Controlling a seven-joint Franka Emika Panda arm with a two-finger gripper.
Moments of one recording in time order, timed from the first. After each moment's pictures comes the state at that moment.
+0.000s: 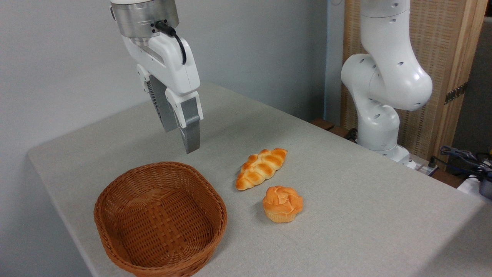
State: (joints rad) arm -0.10 0.14 0.06 -1.40 -0.08 1.51 0.82
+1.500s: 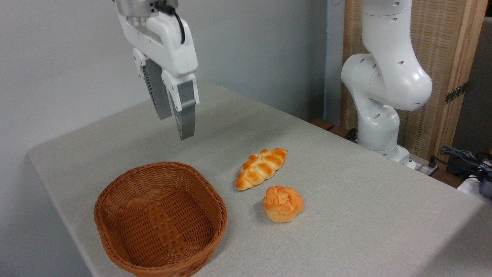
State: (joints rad) arm -0.11 0.10 0.06 -1.39 -0.08 1.52 0.80
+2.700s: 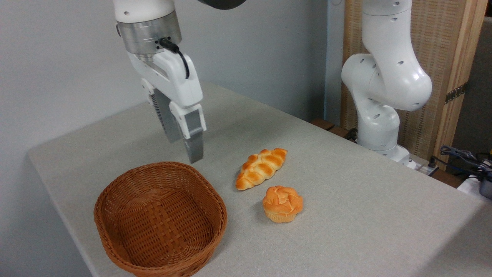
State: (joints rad) arm -0.12 0.09 0.06 -1.54 -0.03 1.60 0.80
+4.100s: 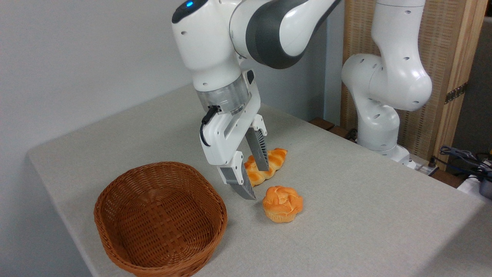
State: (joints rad) arm -0.12 -0.15 0.08 -2.12 0.09 1.82 1.78
